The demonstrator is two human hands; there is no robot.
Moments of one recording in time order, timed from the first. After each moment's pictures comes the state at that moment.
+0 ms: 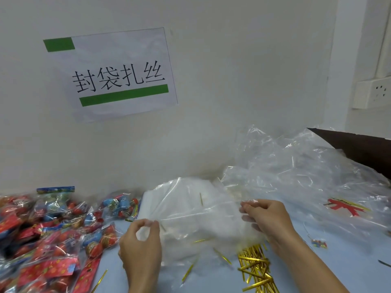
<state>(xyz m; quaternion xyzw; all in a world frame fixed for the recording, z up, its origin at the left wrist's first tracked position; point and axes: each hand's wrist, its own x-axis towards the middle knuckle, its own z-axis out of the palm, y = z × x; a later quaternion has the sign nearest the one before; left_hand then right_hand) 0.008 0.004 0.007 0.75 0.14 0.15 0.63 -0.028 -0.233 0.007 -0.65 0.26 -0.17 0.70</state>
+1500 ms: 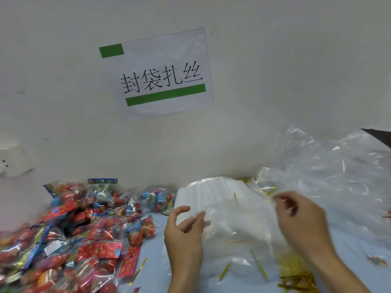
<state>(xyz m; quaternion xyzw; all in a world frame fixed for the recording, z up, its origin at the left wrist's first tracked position) 0.010 0.004 0.005 0.67 0.04 0.12 0.73 -0.028 -0.199 0.012 -0.80 0.18 -0.35 0.44</state>
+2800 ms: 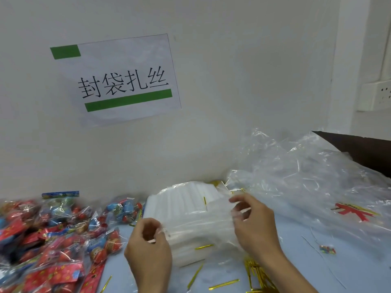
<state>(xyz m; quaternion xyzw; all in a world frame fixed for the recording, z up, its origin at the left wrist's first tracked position) 0.018 -0.005 0.000 0.76 0.04 0.28 0.59 -0.022 -0.188 0.006 -0.78 0.15 -0.32 0.52</state>
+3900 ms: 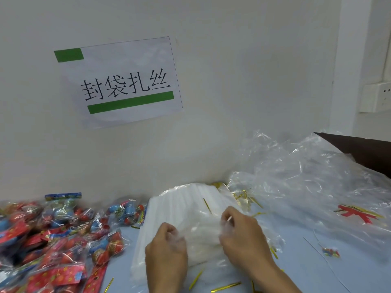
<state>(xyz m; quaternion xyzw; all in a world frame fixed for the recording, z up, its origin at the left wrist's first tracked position) 0.010 -0.015 -0.001 0.85 0.02 0.17 0.50 -0.020 -0.172 -0.006 -0.88 0.12 -0.21 0.40</state>
